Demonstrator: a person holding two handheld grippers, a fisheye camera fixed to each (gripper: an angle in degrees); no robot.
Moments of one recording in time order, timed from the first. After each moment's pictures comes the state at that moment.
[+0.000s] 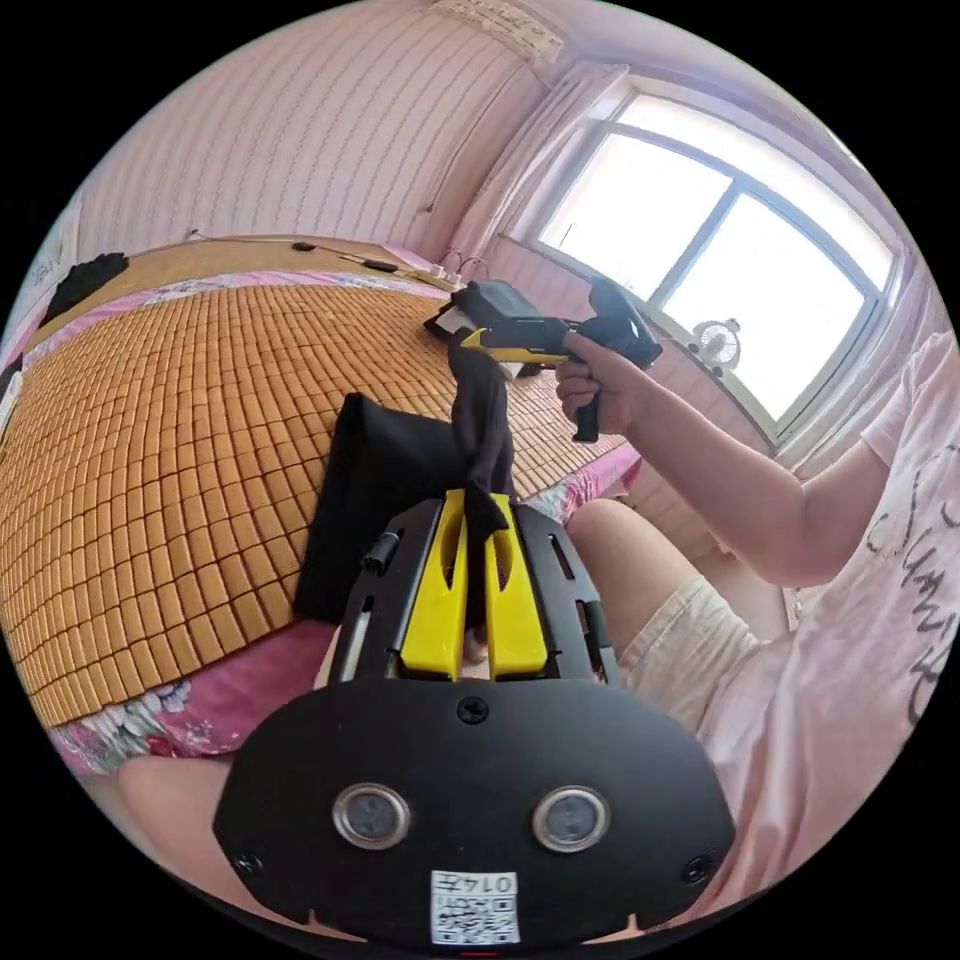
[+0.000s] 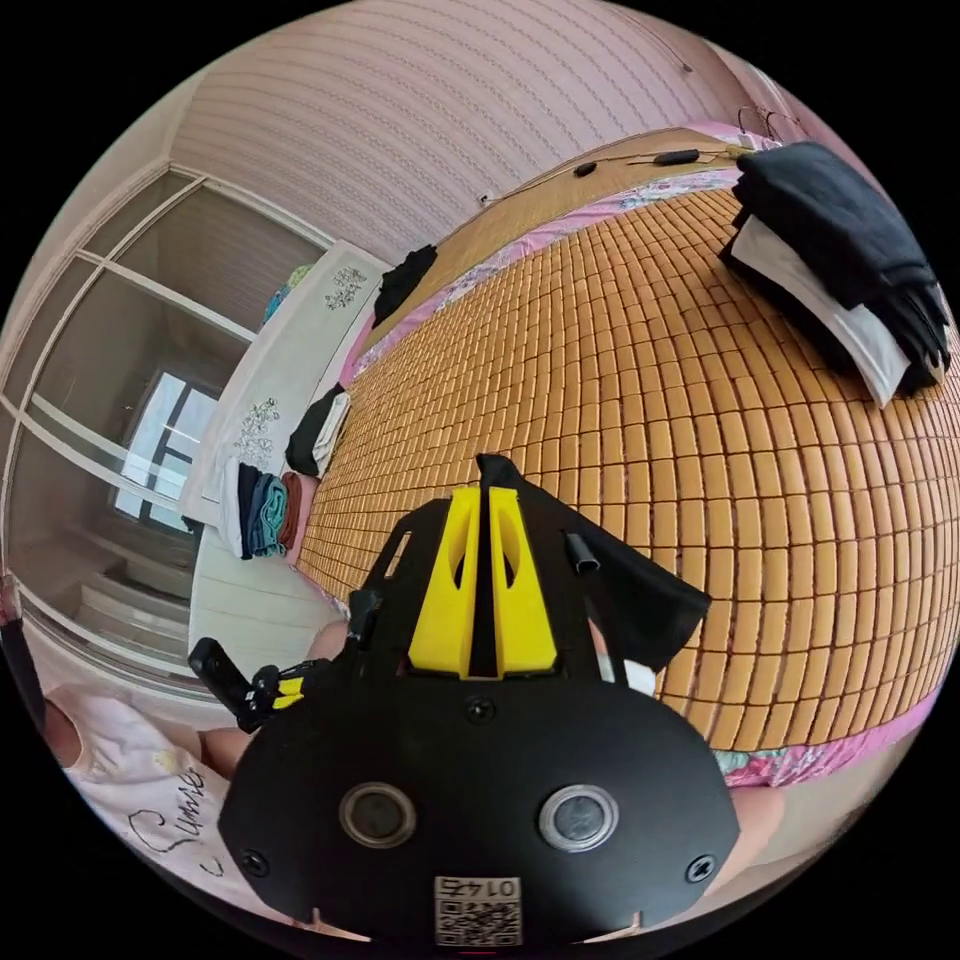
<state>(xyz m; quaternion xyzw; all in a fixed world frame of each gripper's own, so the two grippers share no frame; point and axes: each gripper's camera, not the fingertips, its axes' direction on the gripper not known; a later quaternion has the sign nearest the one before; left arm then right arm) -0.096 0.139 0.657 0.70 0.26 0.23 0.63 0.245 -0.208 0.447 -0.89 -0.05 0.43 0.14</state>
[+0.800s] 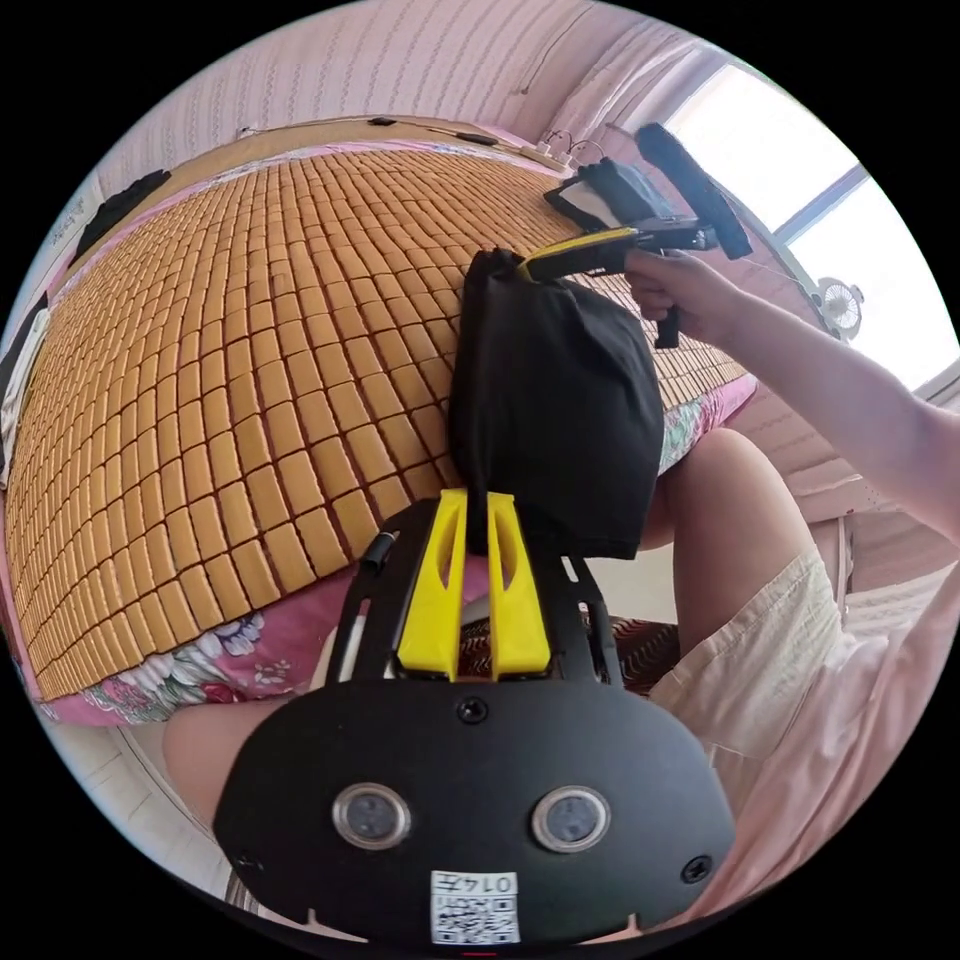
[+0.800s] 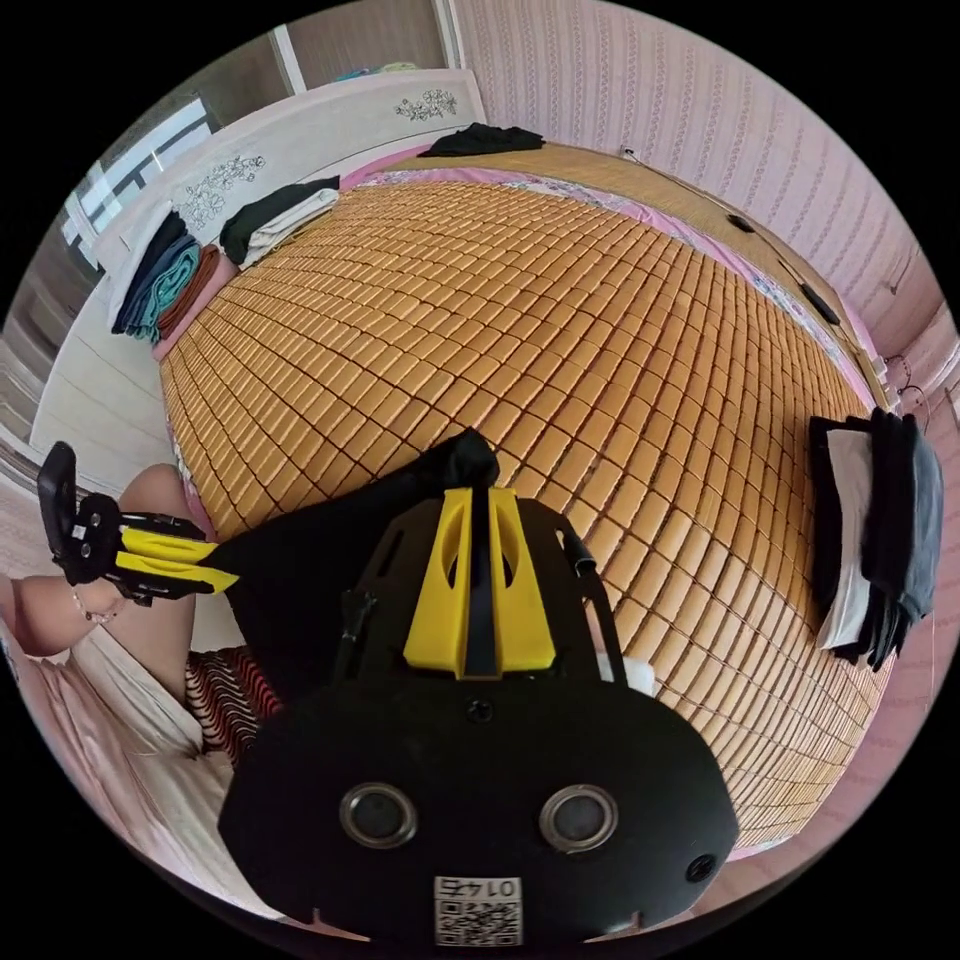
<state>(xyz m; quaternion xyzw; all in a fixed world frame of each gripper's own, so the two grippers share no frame) -0.154 0.085 0.650 0.59 0.20 0.16 0.77 0.083 -0.193 0.471 -0.92 -0.33 0.15 0.12</state>
